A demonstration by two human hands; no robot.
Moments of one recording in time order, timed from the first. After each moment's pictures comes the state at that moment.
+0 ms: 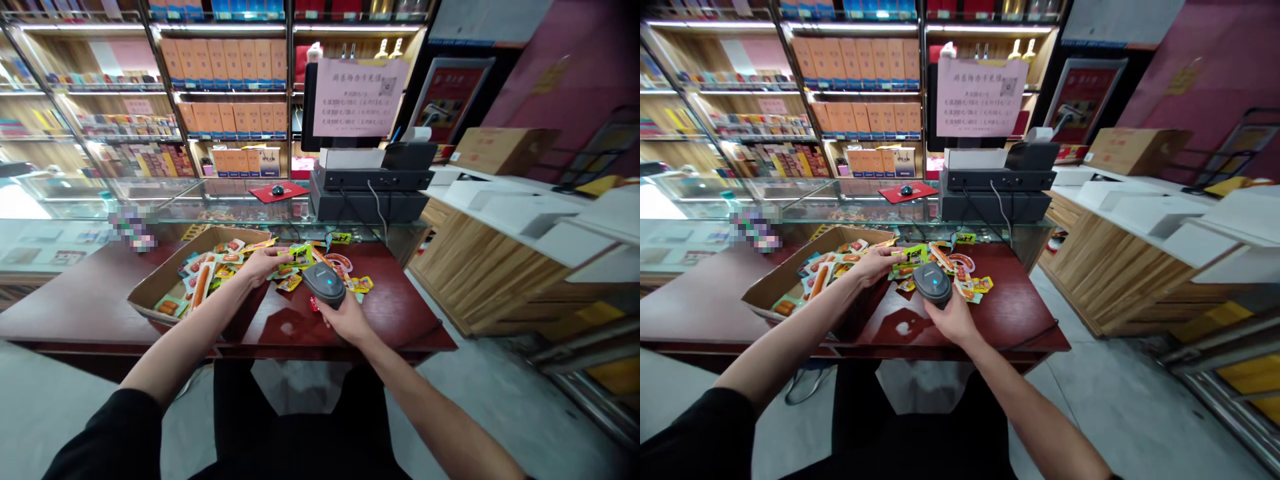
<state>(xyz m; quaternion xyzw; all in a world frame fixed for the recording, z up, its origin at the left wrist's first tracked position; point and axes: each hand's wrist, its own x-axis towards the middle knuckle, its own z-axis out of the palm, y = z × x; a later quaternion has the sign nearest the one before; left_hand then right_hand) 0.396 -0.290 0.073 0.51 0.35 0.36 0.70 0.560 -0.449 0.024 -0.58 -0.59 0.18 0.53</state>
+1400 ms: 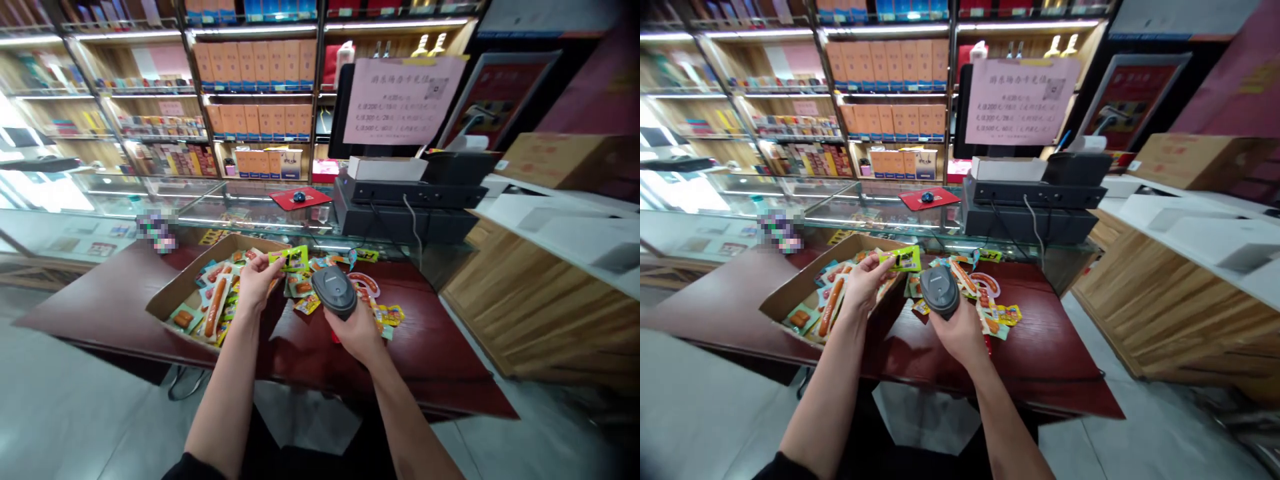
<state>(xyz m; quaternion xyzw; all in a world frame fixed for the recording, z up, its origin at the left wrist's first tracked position) 0.370 -0.286 0.084 0.42 0.37 0.61 0.56 0.553 -0.399 0.055 -0.59 -0.60 0.15 0.52</state>
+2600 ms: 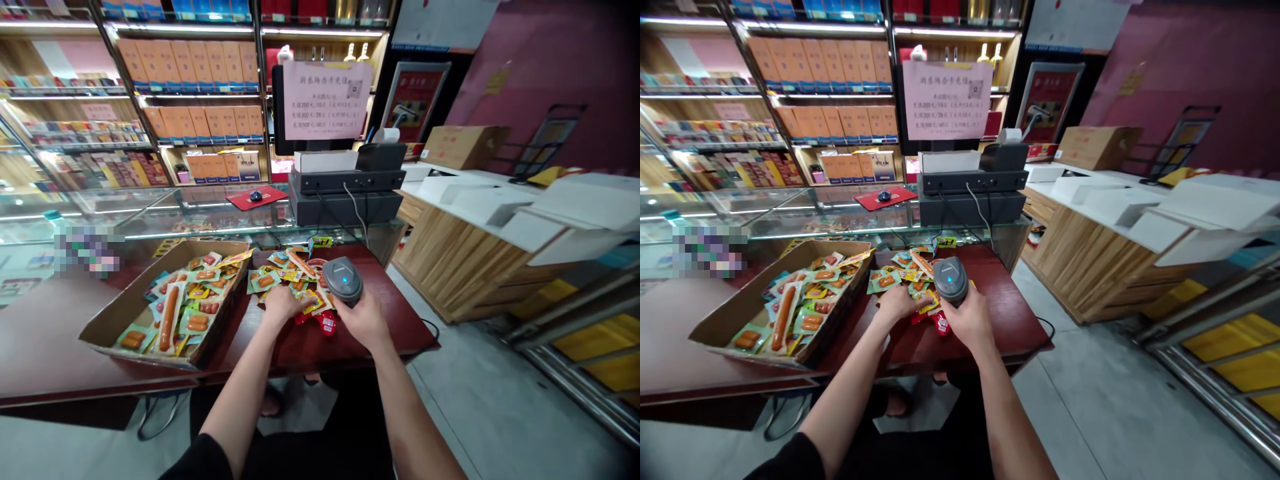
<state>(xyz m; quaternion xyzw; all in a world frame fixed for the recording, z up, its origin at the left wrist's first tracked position) 0.481 -0.321 -0.001 0.80 0.55 0.15 0.21 0.626 -0.465 0.047 -0.70 -0.51 0.03 0.49</state>
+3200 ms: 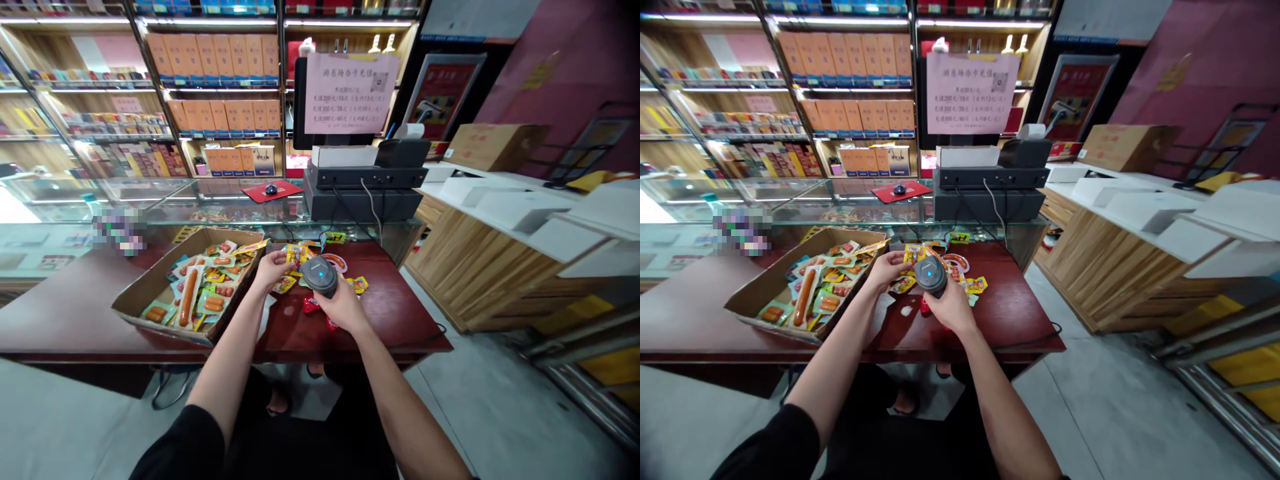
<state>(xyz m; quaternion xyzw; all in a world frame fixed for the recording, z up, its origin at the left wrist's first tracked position) 0.443 -0.284 0.030 0.52 0.39 0.44 0.62 0.590 -0.426 0.030 -0.63 -0.59 0.11 0.49</state>
